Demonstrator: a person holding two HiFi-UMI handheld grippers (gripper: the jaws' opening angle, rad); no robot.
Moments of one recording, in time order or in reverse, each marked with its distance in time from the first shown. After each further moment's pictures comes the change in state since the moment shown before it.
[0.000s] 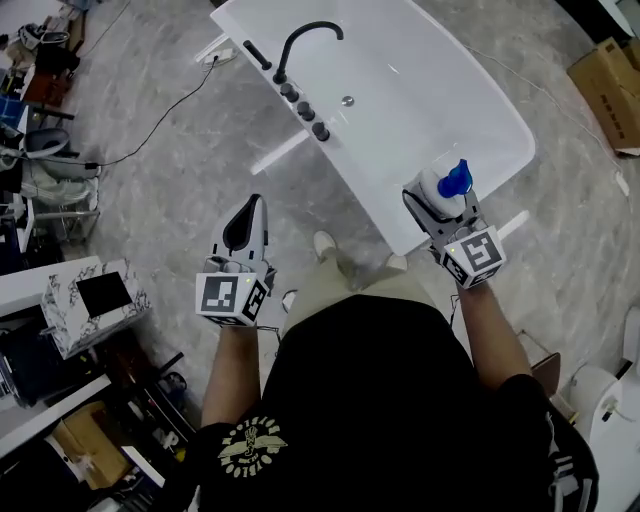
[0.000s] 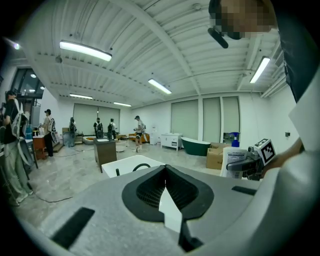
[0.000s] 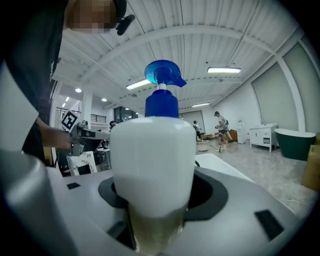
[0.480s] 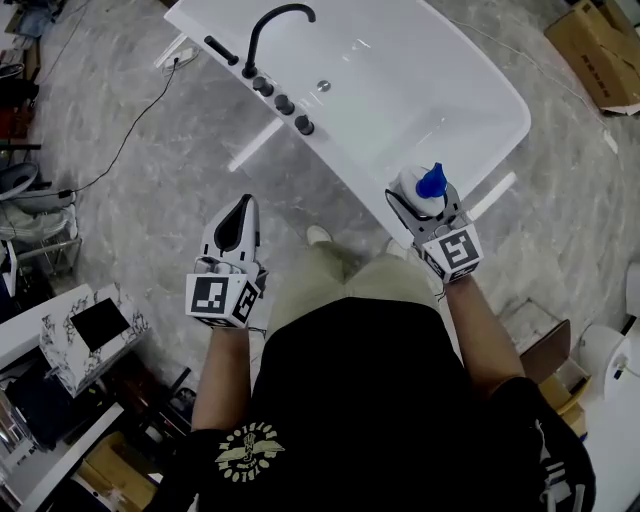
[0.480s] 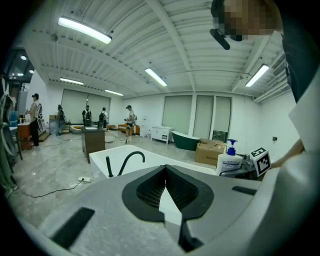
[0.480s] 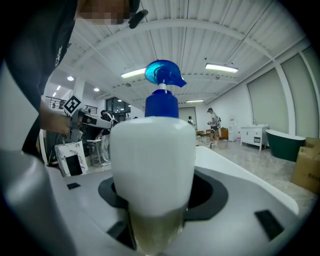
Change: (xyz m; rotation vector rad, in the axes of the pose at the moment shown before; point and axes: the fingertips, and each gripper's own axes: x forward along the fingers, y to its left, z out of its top) left arm 0.054 0.030 -0.063 -0.027 0.080 -0.144; right arm 0.043 0.003 -0.086 -0.020 0.063 -0.109
